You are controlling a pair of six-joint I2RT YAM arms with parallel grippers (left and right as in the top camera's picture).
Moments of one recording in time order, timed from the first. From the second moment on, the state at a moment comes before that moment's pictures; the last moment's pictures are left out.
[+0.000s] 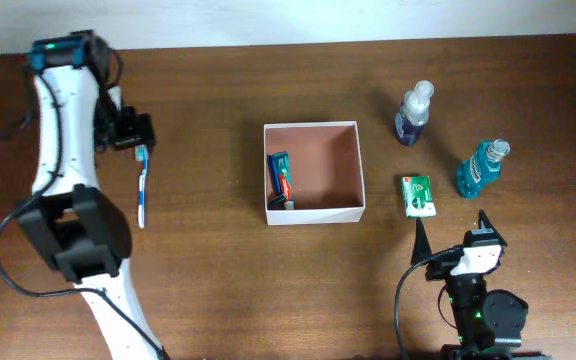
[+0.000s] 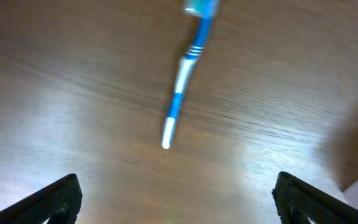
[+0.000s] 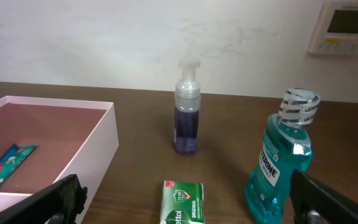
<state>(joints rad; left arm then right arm) 0.14 2.27 2.28 -1.67 -0.05 -0.15 -0.10 0.01 0.01 -0.06 -0.14 -0.05</state>
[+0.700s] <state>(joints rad) 0.18 2.27 2.09 -1.47 -0.05 -0.03 -0.10 0.01 0.01 -0.06 -0.14 -0.05</state>
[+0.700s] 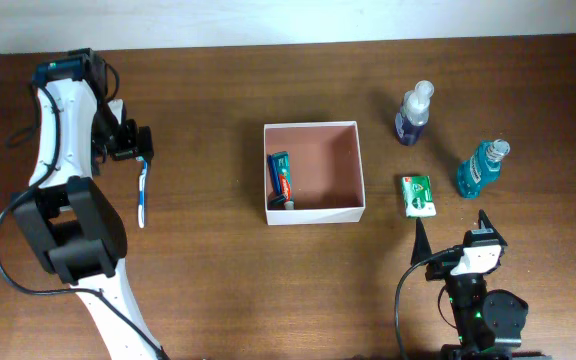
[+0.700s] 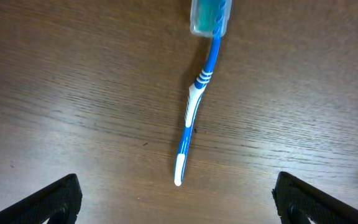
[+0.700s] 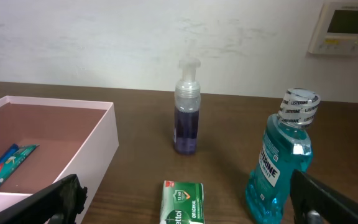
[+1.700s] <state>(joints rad) 0.18 2.27 1.87 -1.31 -0.05 0.00 -0.10 0.01 0.01 -0.06 -0.14 -0.05</state>
